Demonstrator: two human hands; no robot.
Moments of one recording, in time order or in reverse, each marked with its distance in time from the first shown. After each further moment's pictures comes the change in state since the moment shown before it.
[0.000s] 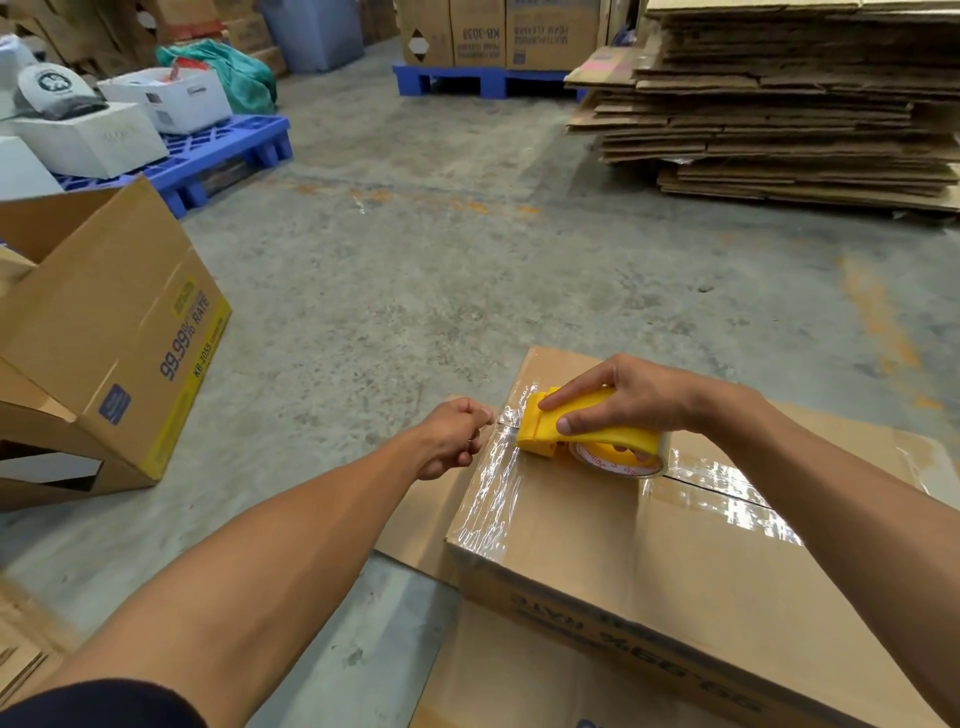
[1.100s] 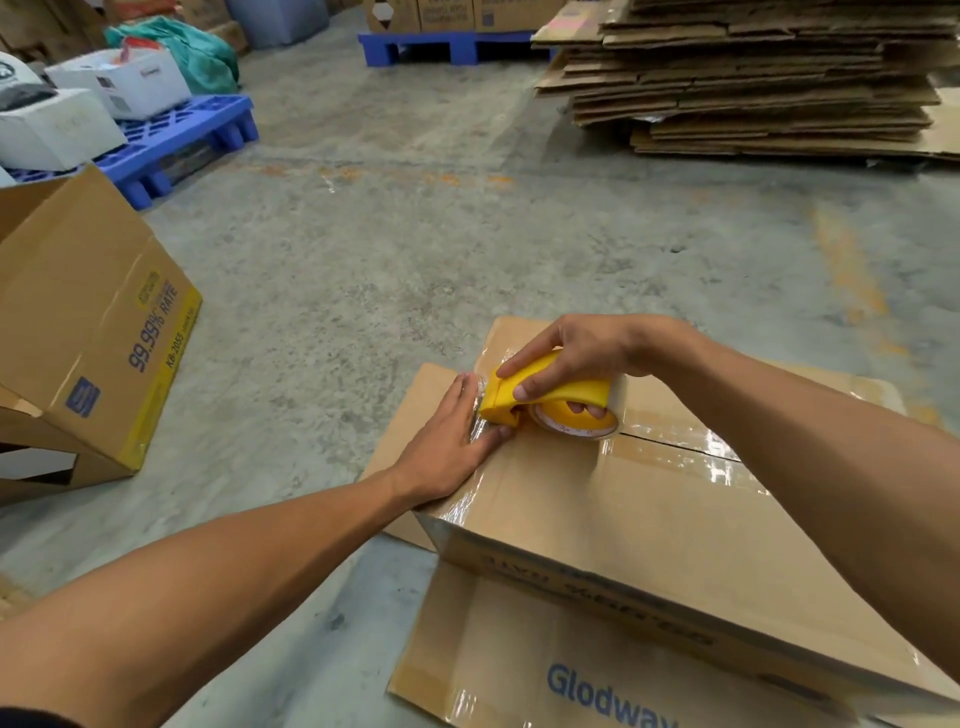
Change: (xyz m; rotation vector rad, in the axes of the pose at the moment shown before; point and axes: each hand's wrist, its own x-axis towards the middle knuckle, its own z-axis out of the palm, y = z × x) left_hand -0.037 -0.038 0.035 0.748 0.061 0.526; right_hand 0.000 -0.005 -0.004 0.052 -0.095 0.070
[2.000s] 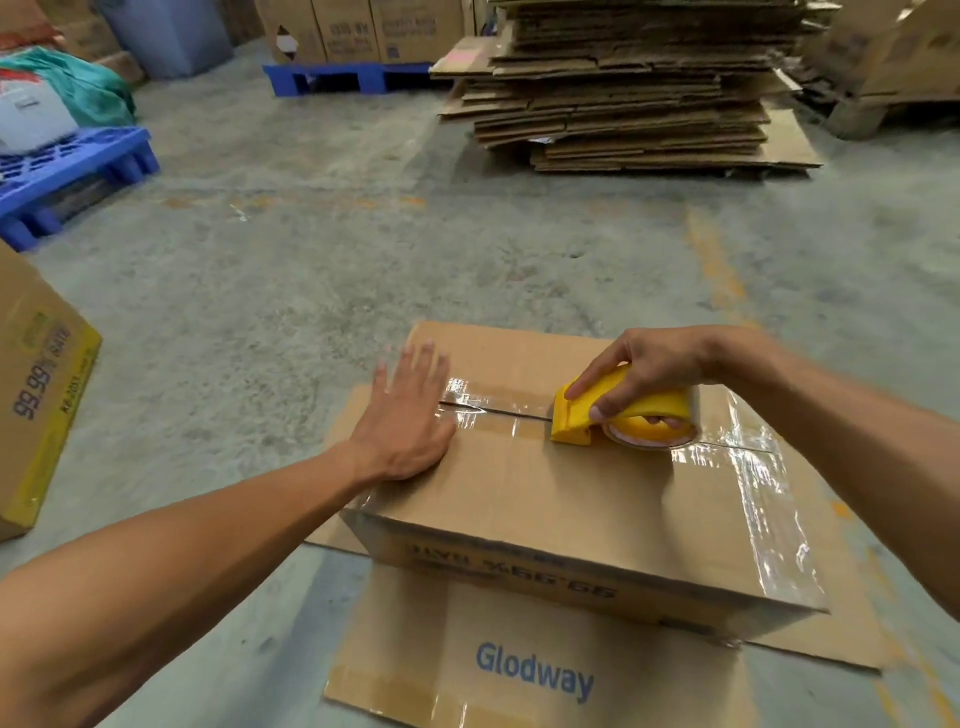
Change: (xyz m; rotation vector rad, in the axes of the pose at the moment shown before) left_hand 0.013 0.062 0.004 0.624 -0.037 0.224; right_hand -0.133 0.102 -0.032 -0.050 0.096 0.169
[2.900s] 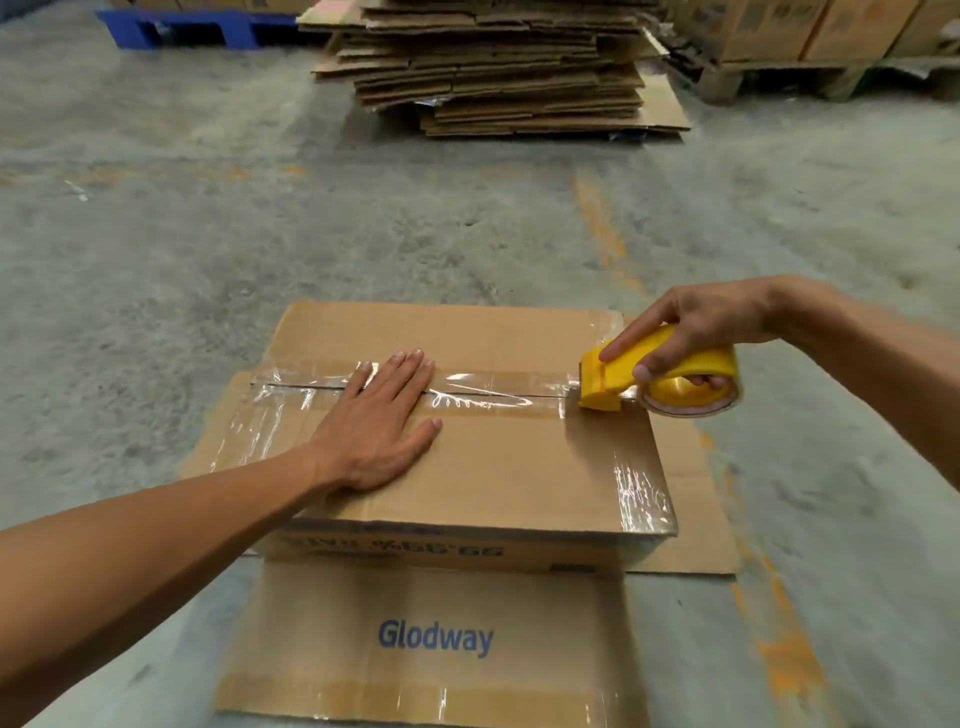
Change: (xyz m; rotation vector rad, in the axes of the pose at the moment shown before) left_hand 0.019 0.082 0.032 0.002 0.001 0.260; right_hand -0.122 0.097 -0.039 0.106 0.033 0.197
